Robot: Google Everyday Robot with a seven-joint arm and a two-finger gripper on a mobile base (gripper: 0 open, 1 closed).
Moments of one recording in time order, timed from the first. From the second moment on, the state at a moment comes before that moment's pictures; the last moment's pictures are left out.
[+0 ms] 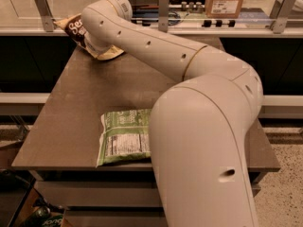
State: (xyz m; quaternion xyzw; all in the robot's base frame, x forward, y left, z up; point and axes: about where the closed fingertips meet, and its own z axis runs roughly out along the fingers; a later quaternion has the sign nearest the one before) arm 0.811 0.195 0.831 -0.44 0.81 0.03 0.37
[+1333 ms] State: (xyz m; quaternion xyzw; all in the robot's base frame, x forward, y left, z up) arm 0.811 0.195 0.832 -0.44 0.81 0.03 0.37
